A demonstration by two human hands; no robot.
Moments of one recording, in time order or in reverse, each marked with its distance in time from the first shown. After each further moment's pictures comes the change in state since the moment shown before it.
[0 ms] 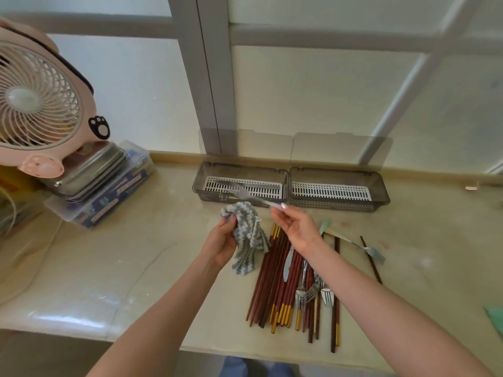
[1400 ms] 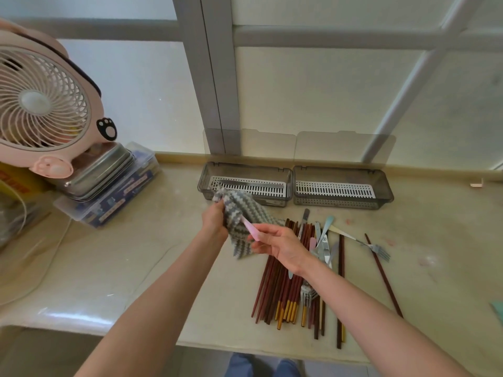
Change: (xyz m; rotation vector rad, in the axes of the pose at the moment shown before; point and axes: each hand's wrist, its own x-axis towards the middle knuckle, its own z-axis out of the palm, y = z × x) left_hand 0.031 0.030 0.006 0.167 0.379 0.082; right_hand -0.033 0.040 0.010 -0.490 -0.314 0.068
